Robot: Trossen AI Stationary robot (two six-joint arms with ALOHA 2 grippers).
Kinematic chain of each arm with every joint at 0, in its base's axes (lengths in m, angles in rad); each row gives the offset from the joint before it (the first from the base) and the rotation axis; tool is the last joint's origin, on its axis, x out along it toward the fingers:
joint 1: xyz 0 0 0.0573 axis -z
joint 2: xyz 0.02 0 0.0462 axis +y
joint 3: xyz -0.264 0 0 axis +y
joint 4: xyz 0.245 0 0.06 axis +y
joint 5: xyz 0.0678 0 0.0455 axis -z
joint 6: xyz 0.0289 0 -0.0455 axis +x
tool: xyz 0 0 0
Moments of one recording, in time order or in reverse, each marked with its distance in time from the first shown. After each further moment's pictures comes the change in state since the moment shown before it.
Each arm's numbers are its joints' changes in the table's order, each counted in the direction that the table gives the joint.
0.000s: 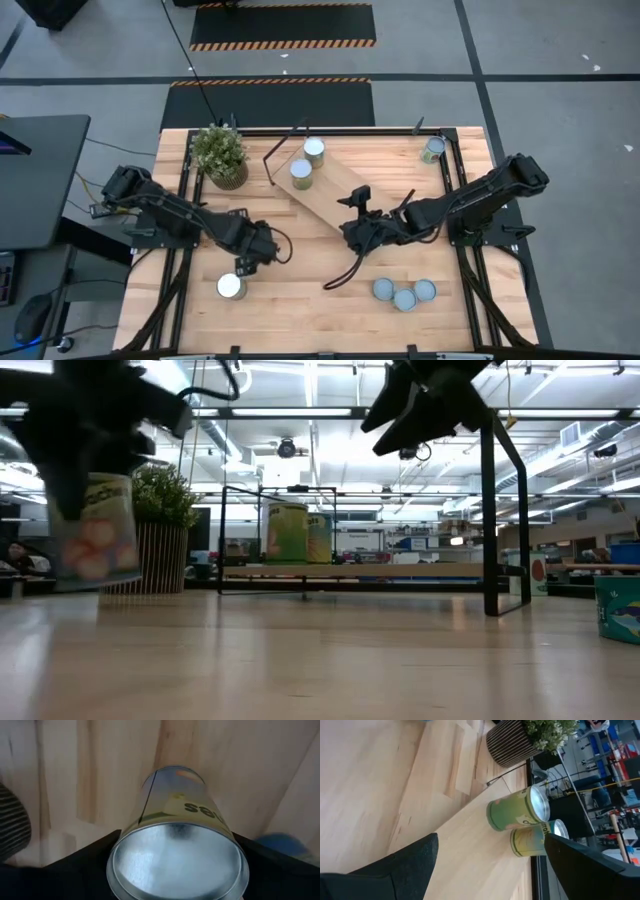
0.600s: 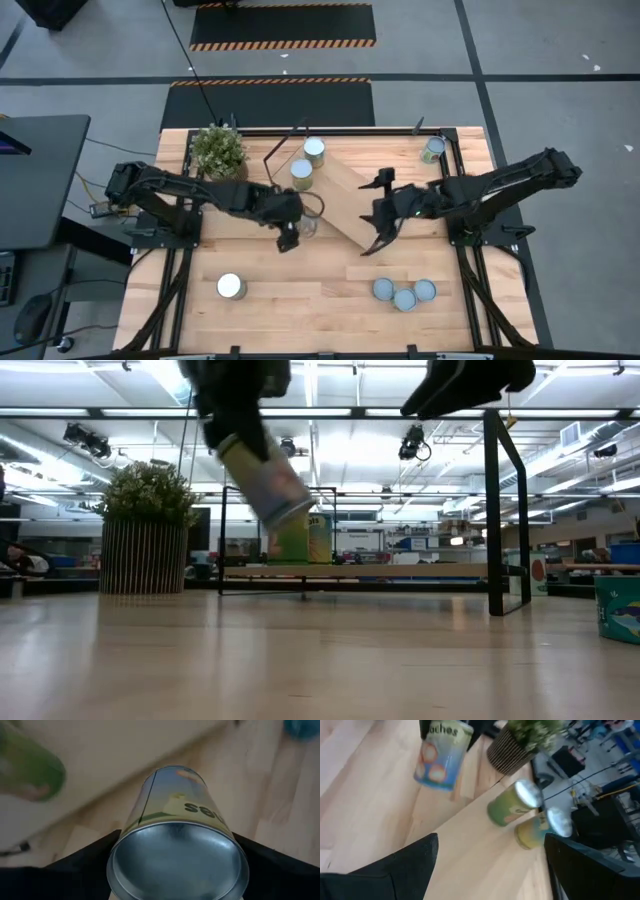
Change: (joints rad) left arm -0.261 0.002 -0.159 -0.398 -0.005 0.147; right arm 0.101 -0.359 0.161 0.029 -0.237 0.033
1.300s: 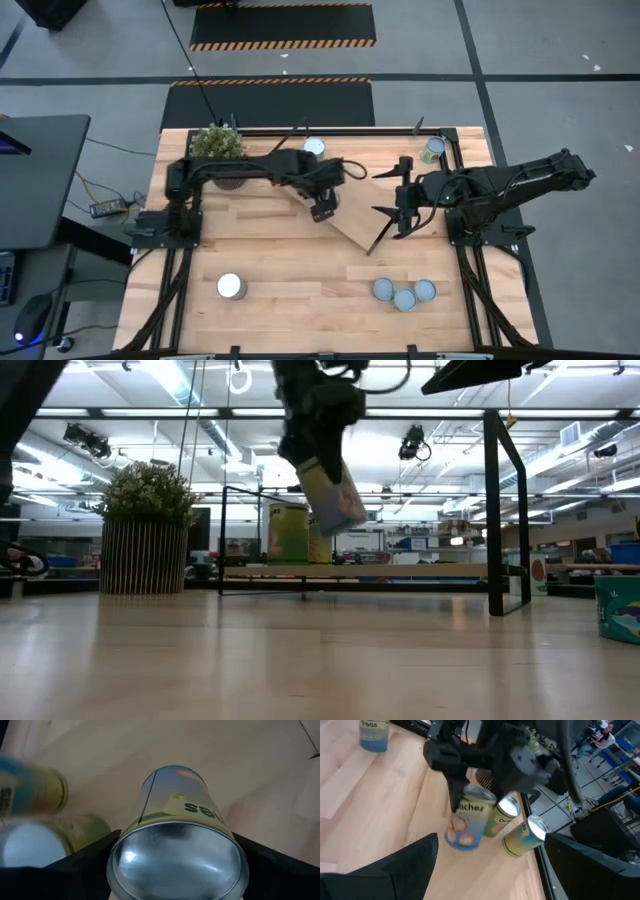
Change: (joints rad) left arm -0.195 0.434 -0.599 0.310 0.045 0.199; right arm 0.034 -0.210 0.066 -0.013 -0.052 -0.018
